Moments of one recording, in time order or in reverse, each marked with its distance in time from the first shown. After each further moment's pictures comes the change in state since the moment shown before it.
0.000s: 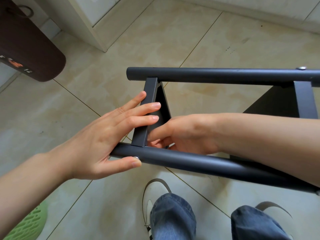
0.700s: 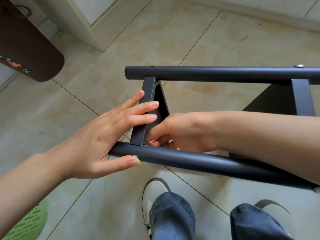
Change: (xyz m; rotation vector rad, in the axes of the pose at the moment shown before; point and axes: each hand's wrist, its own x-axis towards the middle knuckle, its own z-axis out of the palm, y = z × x) left_hand -0.001 -0.002 0.001 0.000 0.000 -0.002; right_hand -0.002 -0.002 0.001 -0.049 0.042 -0.015
